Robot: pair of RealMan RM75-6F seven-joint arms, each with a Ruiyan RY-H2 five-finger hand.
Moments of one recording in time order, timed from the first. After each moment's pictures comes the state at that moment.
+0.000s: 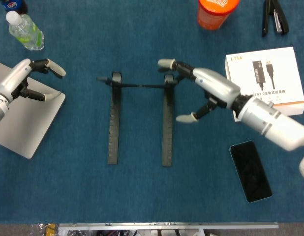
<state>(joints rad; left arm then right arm) -0.69 -1.14 0.07 -1.33 1.50 0.83 -1.13 0.86 -1.28 0.18 -1.74 -1.43 0.73 0.69</state>
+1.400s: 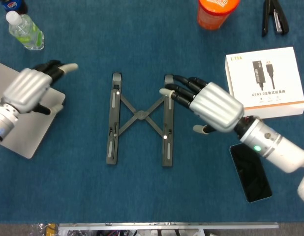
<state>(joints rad) -0.61 -1.26 0.07 -1.25 1.65 1.03 -0.43 0.75 -1.41 0.07 -1.69 -1.58 0.98 -0.25</state>
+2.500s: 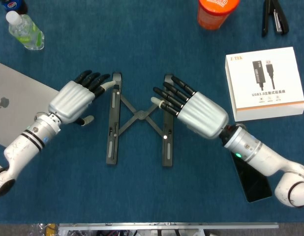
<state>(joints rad) -0.65 -1.47 0.05 -1.22 1.61 0.96 -0.08 0.72 -1.69 0.03 -1.36 -1.69 1.09 -0.44</state>
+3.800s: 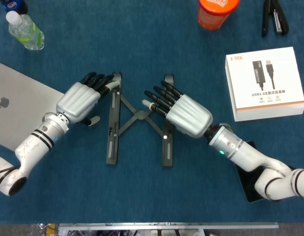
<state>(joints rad) -0.66 -1.56 0.04 -1.15 1.55 0.92 -0.10 0.76 -1.92 0.01 -1.02 -1.70 1.08 -0.30</state>
